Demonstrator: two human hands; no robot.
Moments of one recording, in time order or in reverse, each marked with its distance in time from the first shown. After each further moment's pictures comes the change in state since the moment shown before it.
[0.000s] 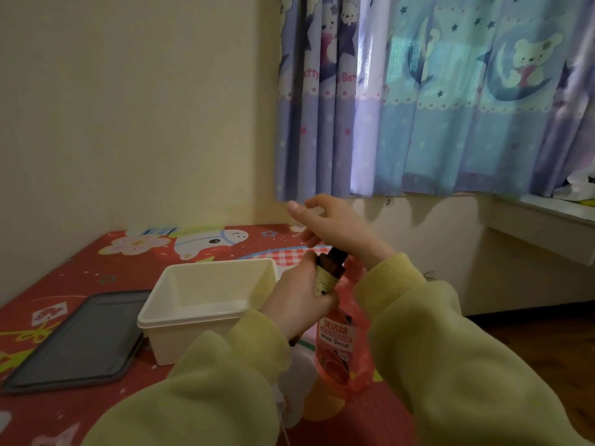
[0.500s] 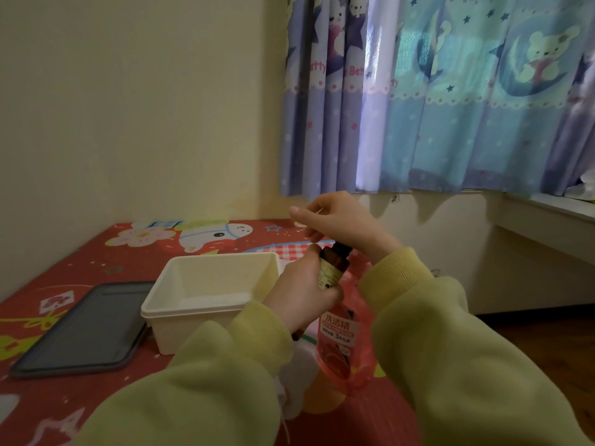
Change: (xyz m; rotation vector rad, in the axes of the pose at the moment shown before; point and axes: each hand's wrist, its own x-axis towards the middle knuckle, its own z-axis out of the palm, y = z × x) left_hand 0.000 0.005 0.000 0.019 -0.007 -0.023; right_hand -0.002 0.000 -0.004 -0.029 -0.018 -0.074
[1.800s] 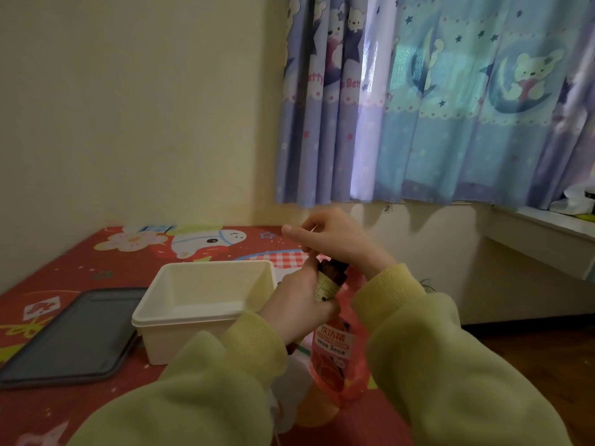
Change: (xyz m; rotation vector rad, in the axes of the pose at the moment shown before) left_hand 0.002 -0.005 0.001 -0.029 -0.031 0.021; right_hand 0.000 0.001 0.004 -0.147 -0.021 -0.033
